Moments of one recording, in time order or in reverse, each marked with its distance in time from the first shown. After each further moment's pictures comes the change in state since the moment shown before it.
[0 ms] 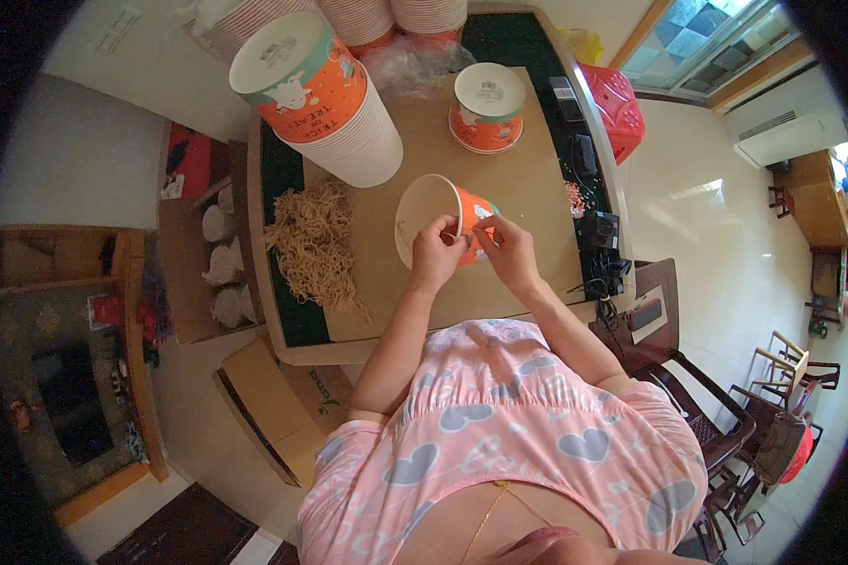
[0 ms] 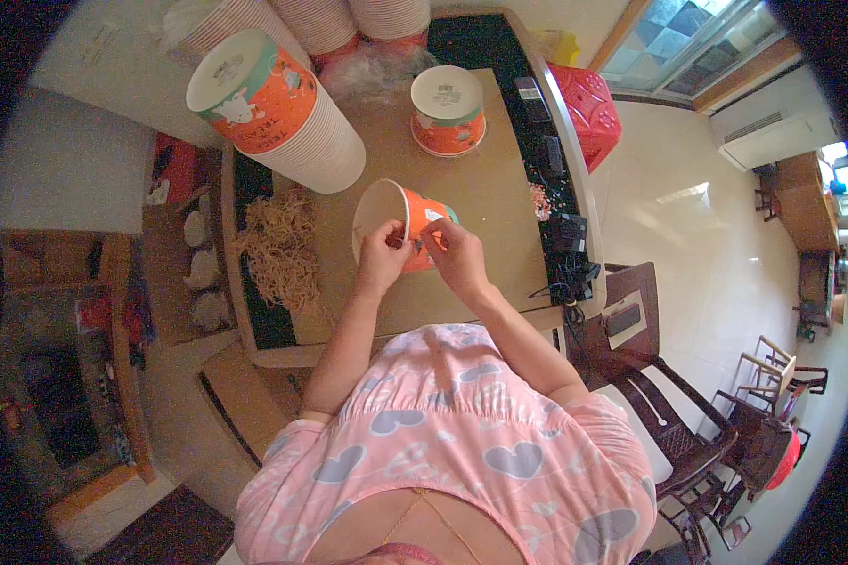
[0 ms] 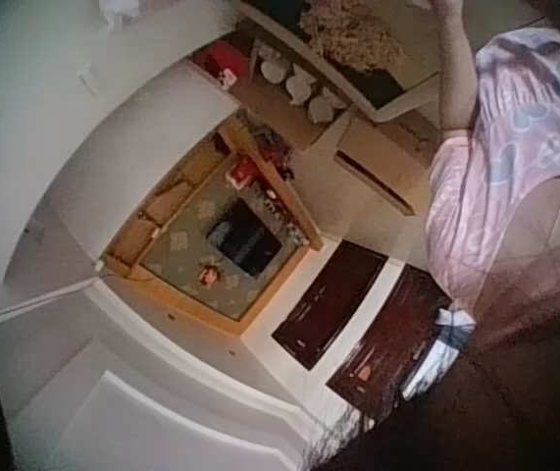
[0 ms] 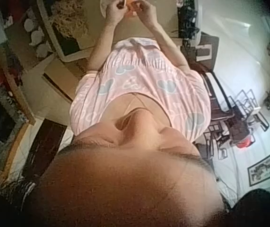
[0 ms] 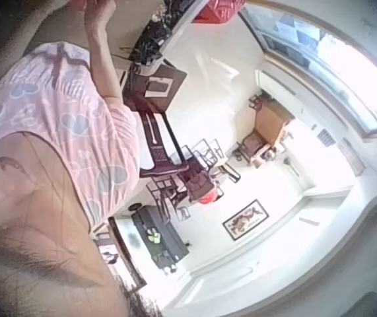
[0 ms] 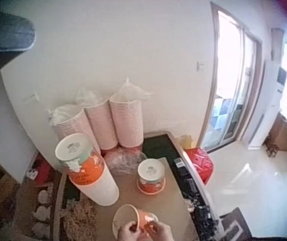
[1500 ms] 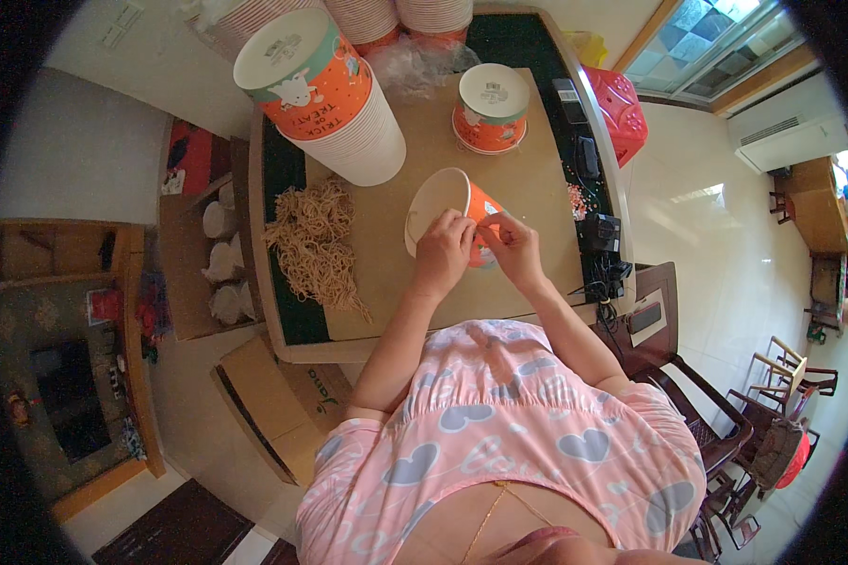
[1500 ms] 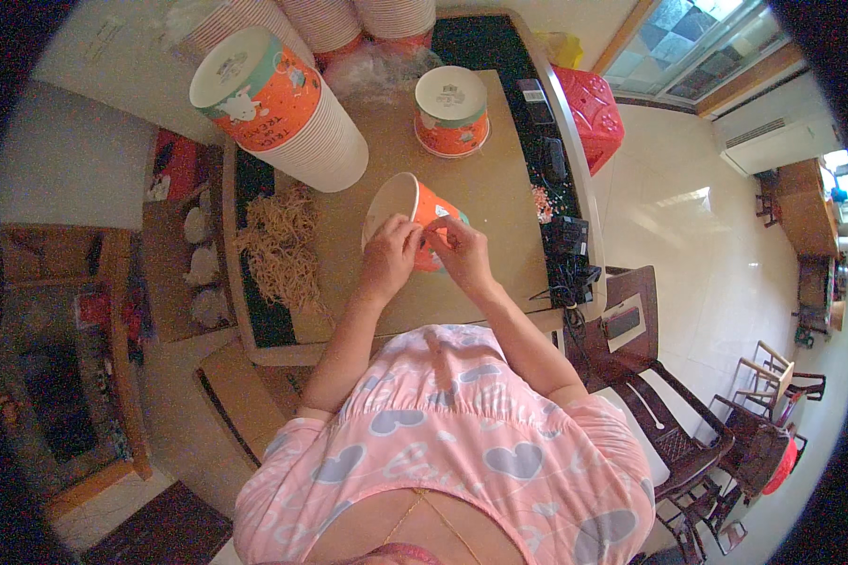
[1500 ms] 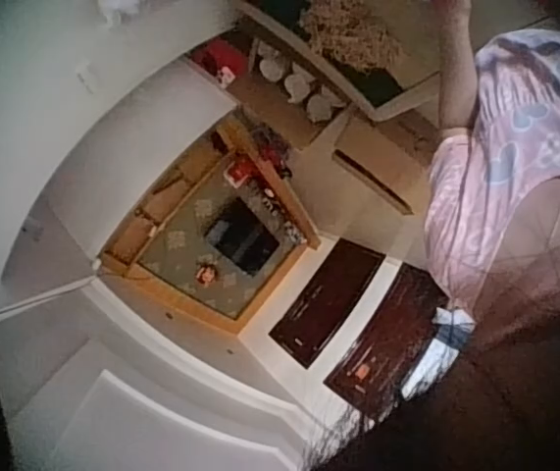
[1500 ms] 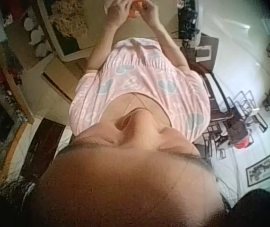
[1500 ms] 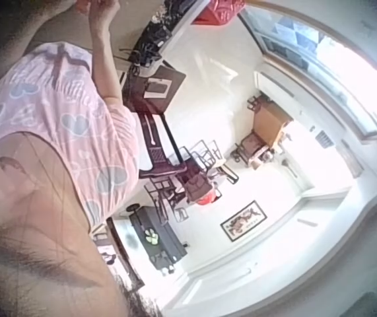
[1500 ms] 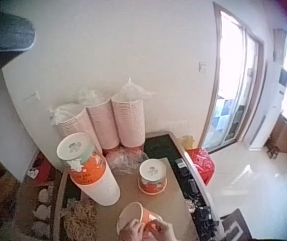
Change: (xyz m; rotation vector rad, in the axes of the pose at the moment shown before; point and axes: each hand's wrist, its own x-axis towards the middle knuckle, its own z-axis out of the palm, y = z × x) left_hand -0.004 0.029 -0.001 0.522 0.002 0.428; right_hand 0.005 0.011 -0.004 0.106 -0.034 -0.016
